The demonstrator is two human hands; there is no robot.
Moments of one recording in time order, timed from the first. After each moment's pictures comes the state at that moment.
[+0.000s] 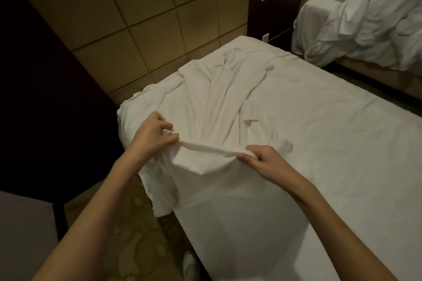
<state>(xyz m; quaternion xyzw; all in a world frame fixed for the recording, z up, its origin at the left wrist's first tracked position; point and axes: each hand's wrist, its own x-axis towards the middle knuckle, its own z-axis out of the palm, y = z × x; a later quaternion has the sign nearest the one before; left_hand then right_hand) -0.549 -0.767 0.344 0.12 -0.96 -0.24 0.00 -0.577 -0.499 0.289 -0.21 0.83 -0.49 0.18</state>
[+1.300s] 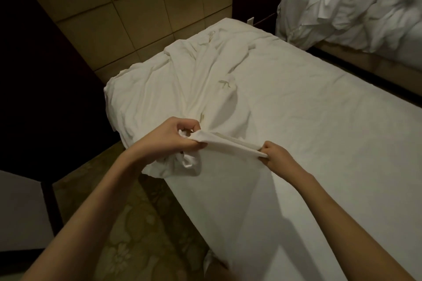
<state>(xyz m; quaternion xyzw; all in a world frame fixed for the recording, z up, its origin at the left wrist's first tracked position) -0.417 -0.660 0.358 -0.03 -0.86 -0.48 -0.16 -0.489 -0.388 0.190 -0.21 0.94 -0.21 0.16</state>
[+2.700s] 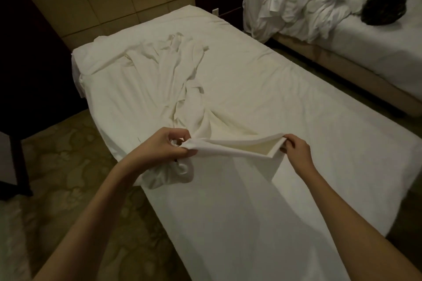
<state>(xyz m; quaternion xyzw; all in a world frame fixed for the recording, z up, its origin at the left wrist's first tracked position) -0.169 -0.256 0.325 -0.03 -0.87 -0.48 -0.10 -0.277 0.071 0.186 0.06 0.85 -0.52 0.03</state>
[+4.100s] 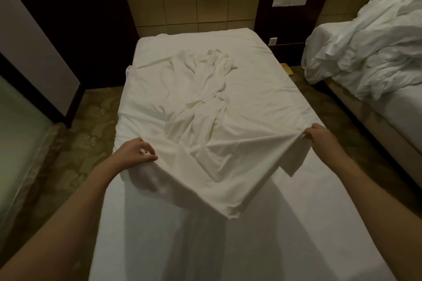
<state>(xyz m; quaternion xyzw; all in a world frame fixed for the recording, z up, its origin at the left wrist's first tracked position) -0.186 -0.043 0.269 0.32 -0.92 -0.23 -0.06 -0.542 0.325 0.265 -0.37 0.92 -0.10 0.00</state>
